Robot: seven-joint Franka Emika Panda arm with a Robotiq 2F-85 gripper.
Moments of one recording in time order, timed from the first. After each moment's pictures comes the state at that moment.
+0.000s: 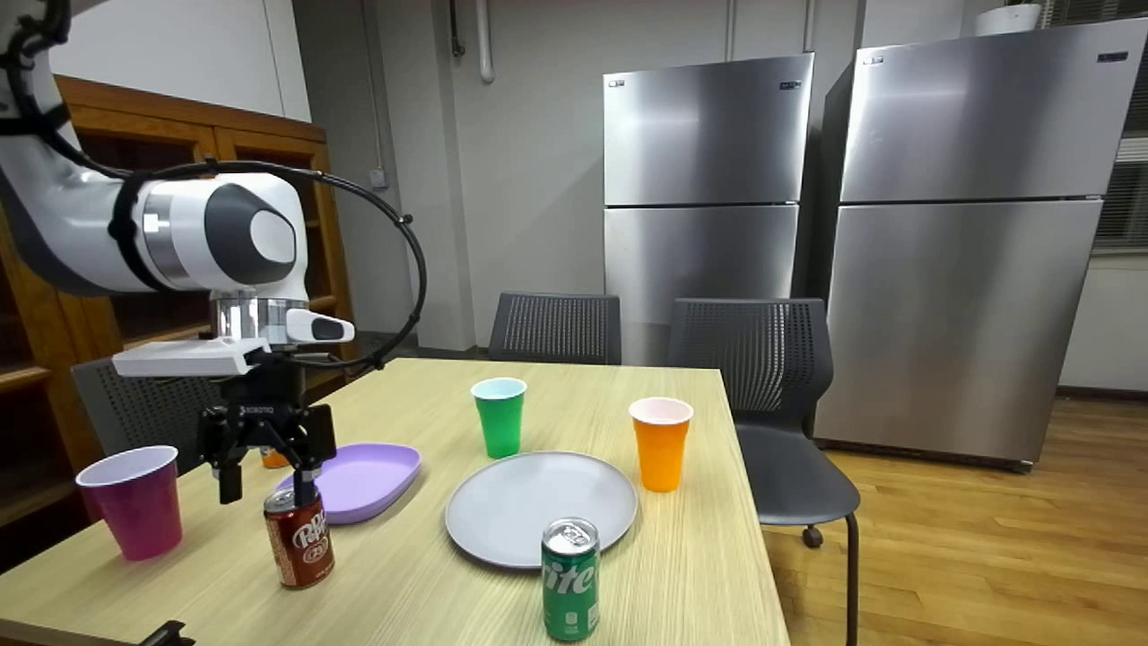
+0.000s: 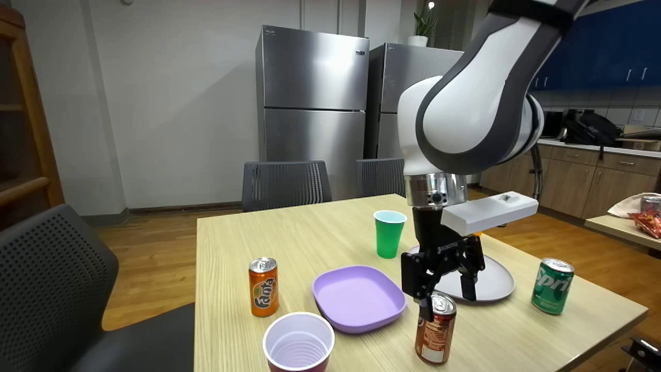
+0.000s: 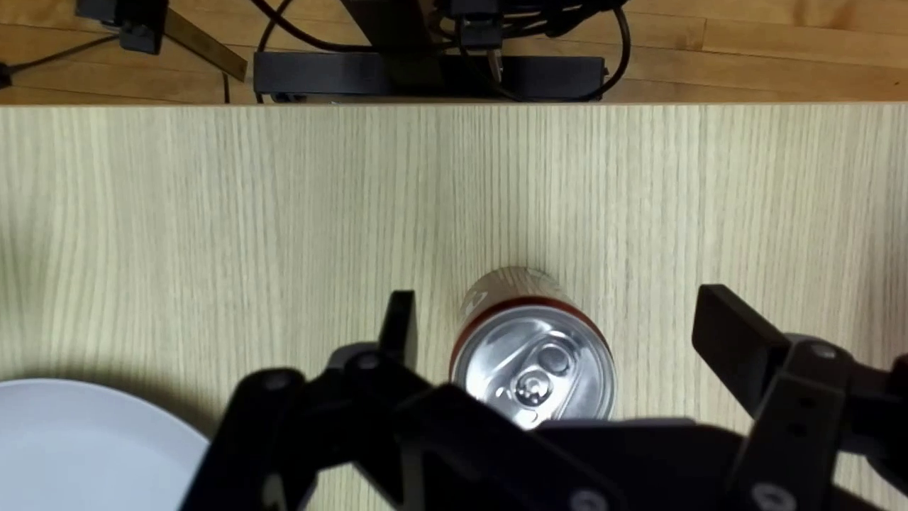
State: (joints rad) arm 0.12 0.18 0.18 -2.57 -0.06 2.49 0.25
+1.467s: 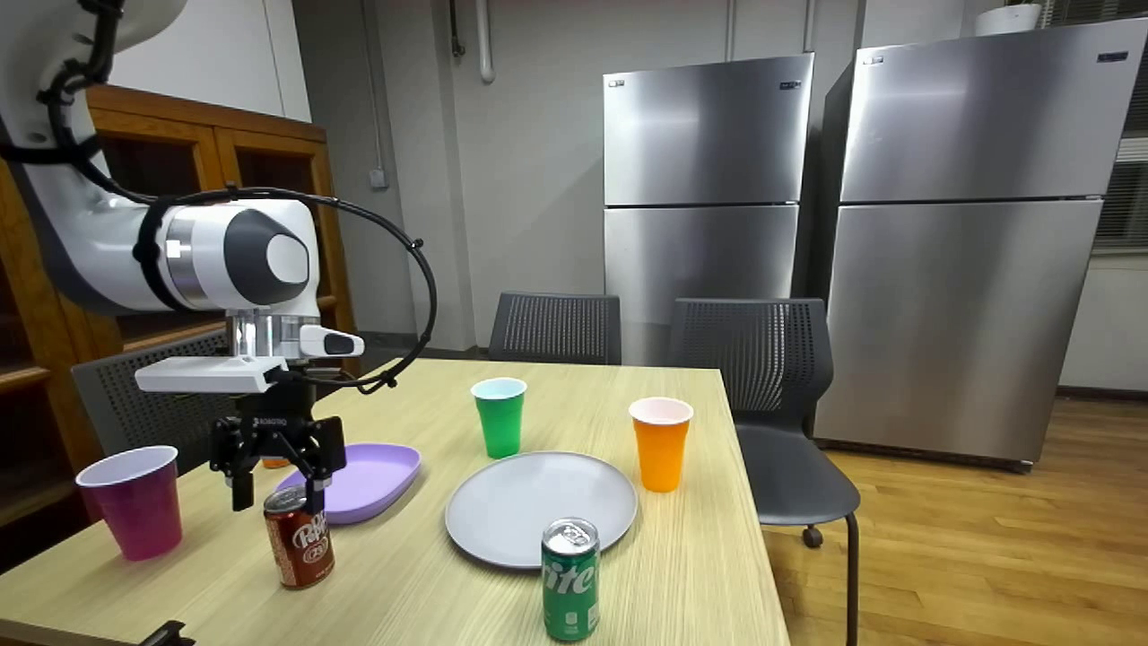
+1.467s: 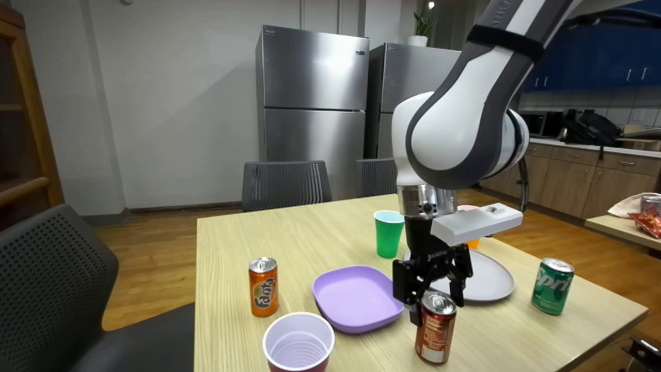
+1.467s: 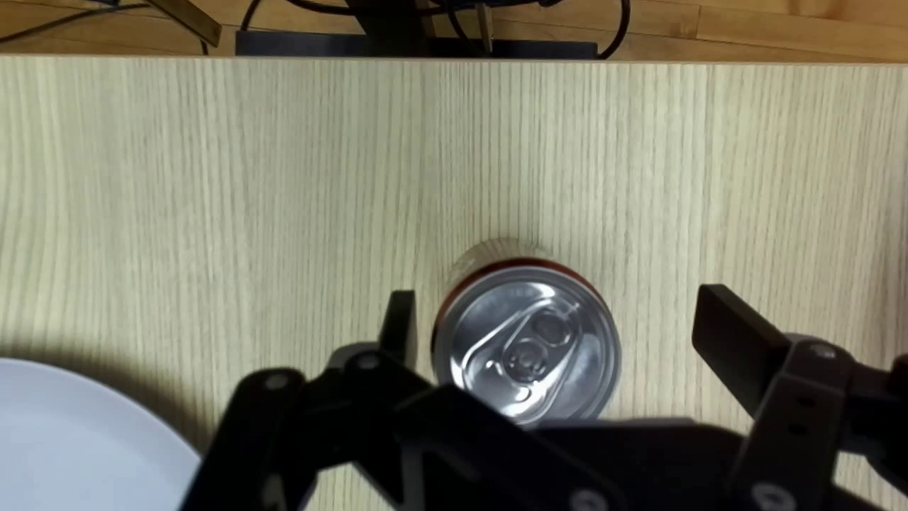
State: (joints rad) arm 0.13 0.27 0.16 -2.53 -0.06 2.54 0.22
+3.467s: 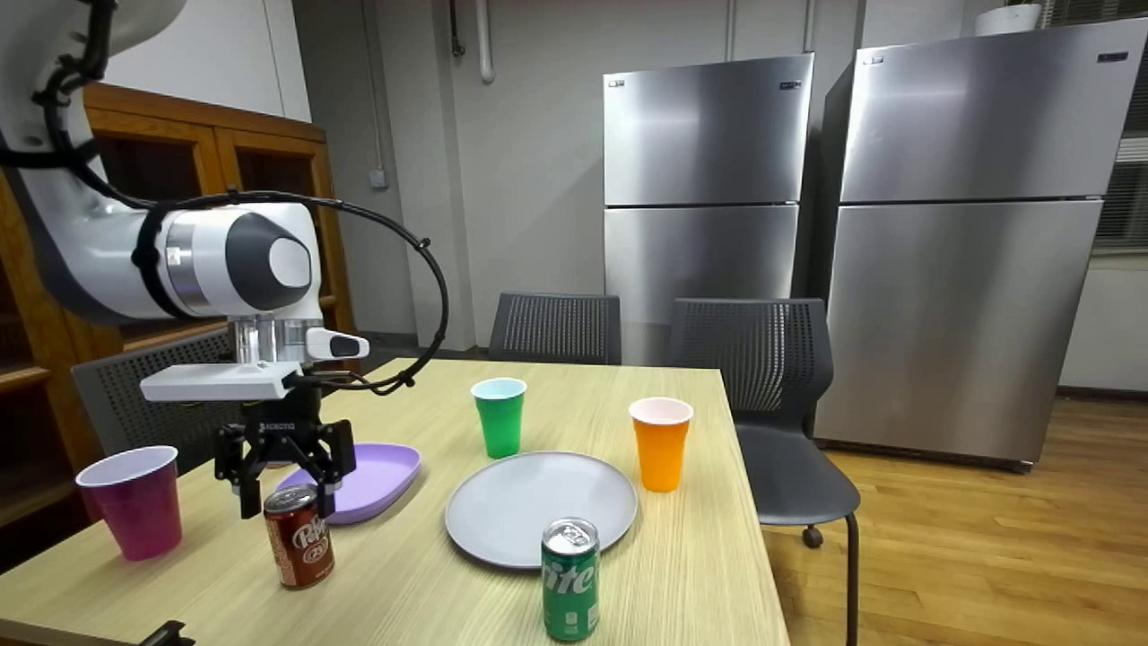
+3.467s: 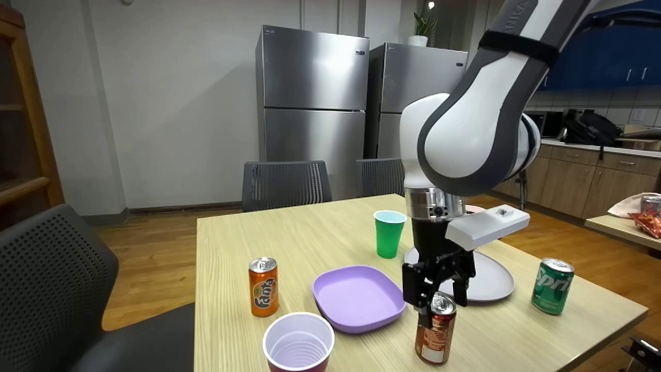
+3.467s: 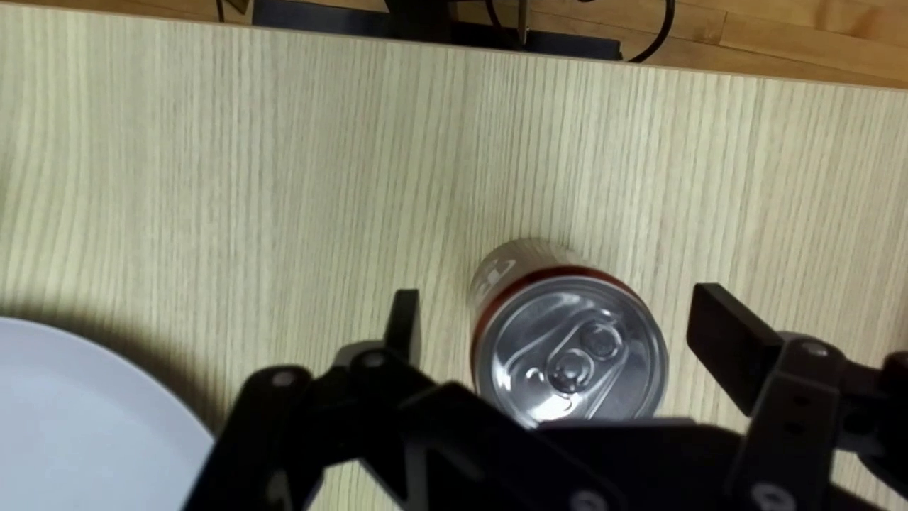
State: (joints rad) arm 0.15 0.26 0.12 -2.56 -0.09 2.59 0.15
